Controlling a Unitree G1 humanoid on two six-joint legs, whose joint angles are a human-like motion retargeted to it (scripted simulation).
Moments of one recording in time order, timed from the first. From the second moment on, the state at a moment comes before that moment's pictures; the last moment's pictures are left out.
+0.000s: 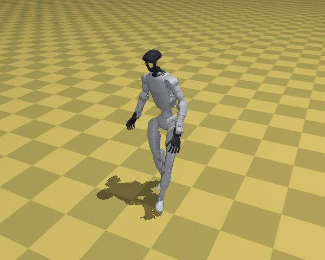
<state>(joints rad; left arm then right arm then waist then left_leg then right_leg) -0.04 0.37 -0.20 0.82 0.12 0.01 0.11 -0.11 -0.42 0.07 1.18 0.20 0.06 -0.32 -0.06 0.08 0.29 -0.28 0.20 0.76 0.27 -0.06 -0.19 0.06 0.06 0.12 0.23 -0.13 0.22</state>
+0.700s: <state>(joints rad) -0.08 0.46 -0.25 1.05 0.24 0.08 0.19 -0.10 -0.46 0.40 1.10 -0.16 0.11 -0.16 0.30 -0.06 0.12 -0.01 0.08 0.27 0.34 -0.23 -0.13 -0.31 -0.26 -0.10 1.34 0.12 0.09</state>
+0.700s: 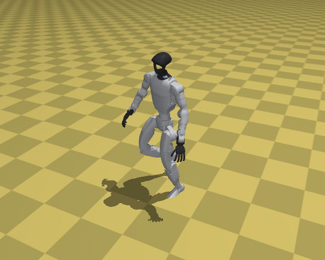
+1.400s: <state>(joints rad) 0.17 0.37 0.01 1.19 -0.20 0.12 0.27 -0.70 -0.59 0.33 1.20 0.05 0.15 -0.28 0.12 0.02 0.37 -0.28 -0.02 0.93 0.03 0.00 -0.23 0.14 0.23 0.21 0.19 -0.14 0.19</state>
